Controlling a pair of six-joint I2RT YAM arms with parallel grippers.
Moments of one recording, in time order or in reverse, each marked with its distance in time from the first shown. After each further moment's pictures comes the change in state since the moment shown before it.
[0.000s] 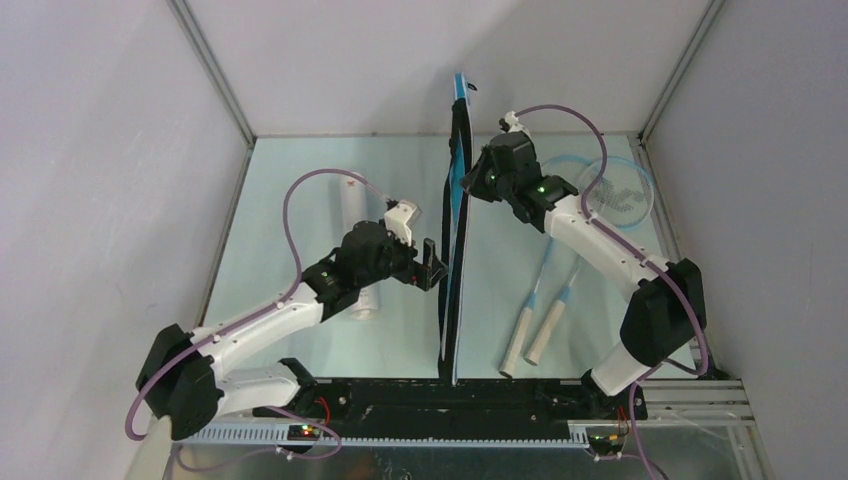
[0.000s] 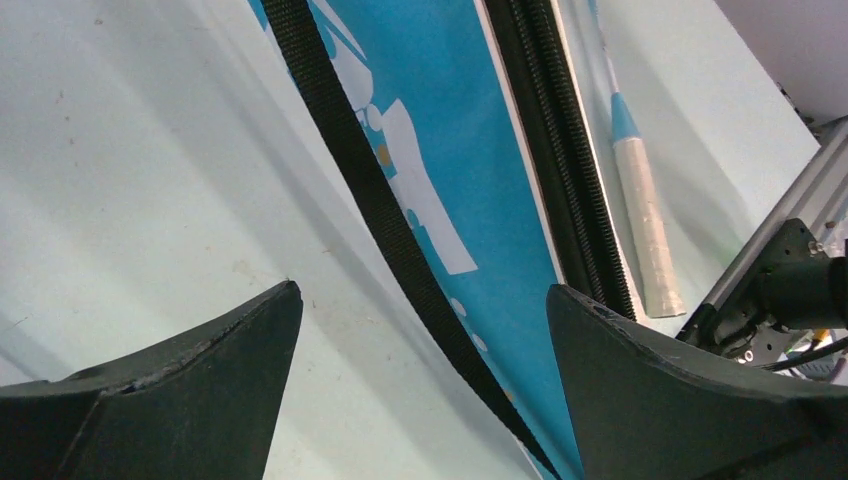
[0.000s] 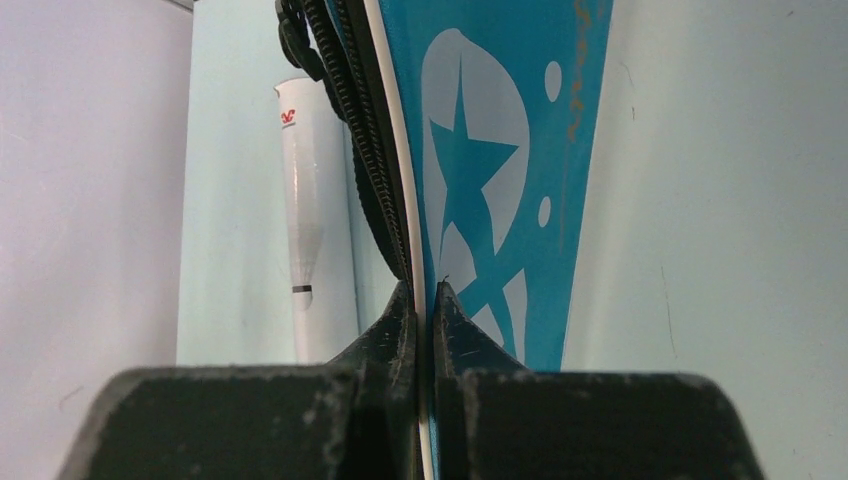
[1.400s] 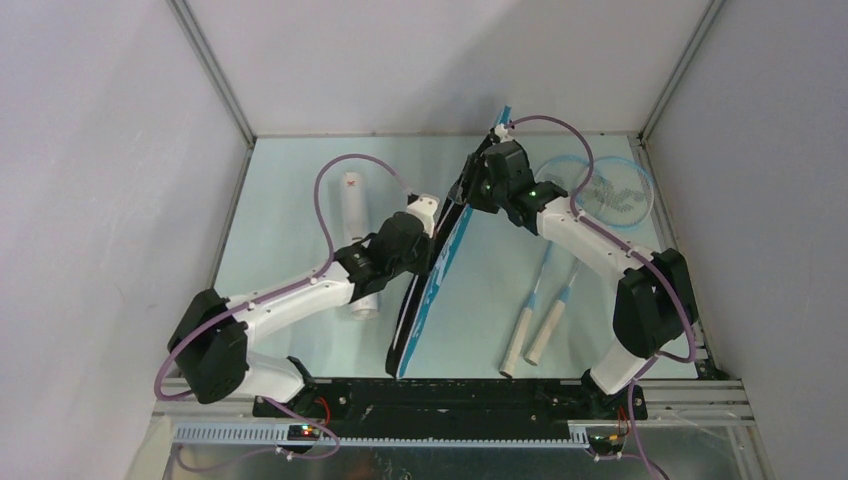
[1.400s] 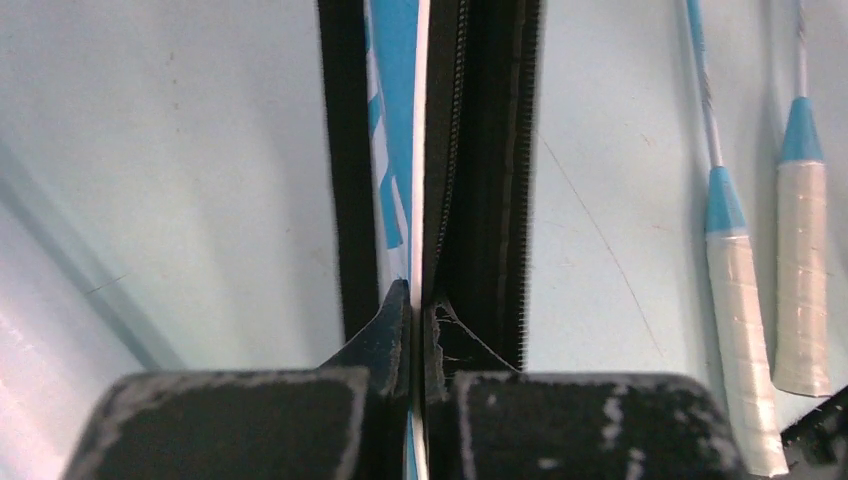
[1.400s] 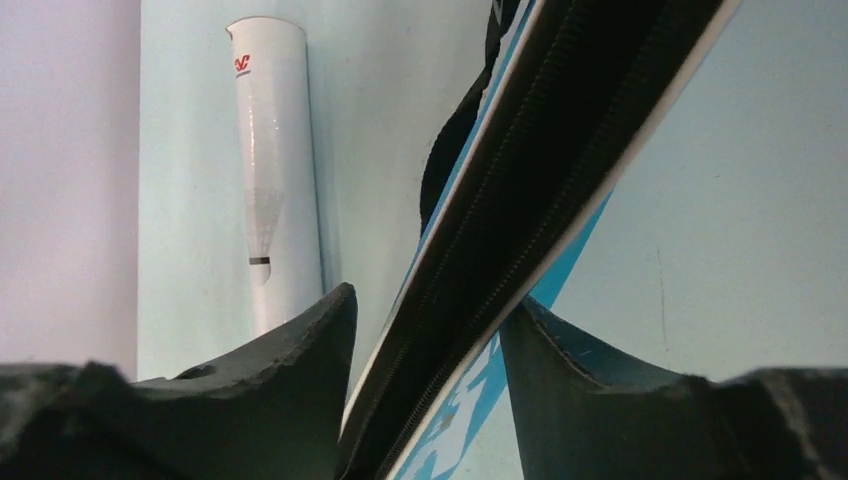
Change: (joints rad) left arm -0.081 0.223 0.186 -0.167 -0.278 0.010; right arm -0.003 0.059 -0.060 0.039 -0.064 -0.026
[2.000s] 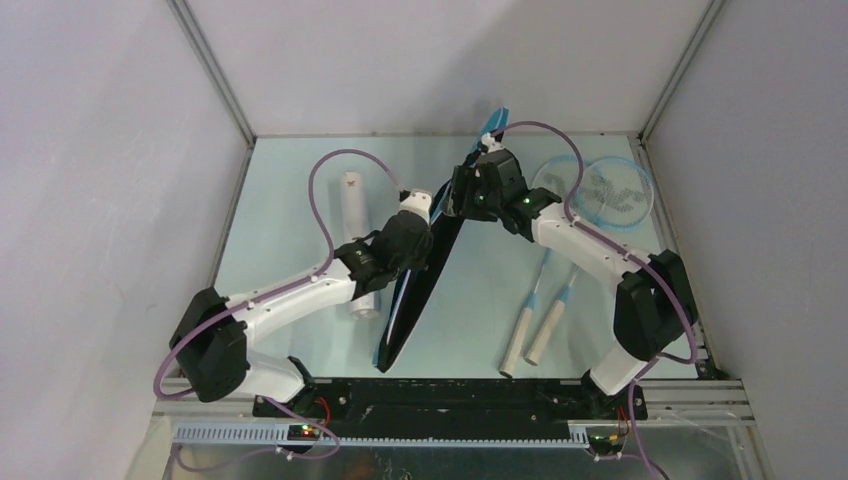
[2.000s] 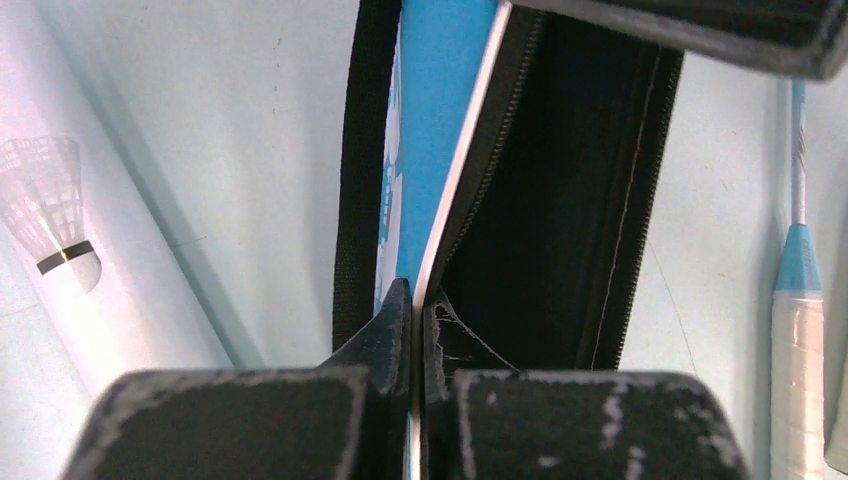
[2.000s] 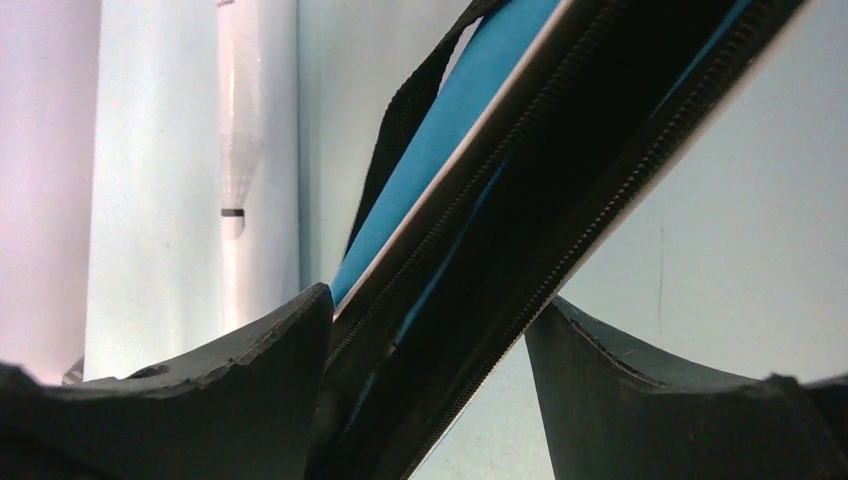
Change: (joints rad) left arm -0.014 0.008 0.049 -0.090 -0.195 -0.051; right arm 0.044 -0.004 -0.020 -0.016 -0.014 -0.092
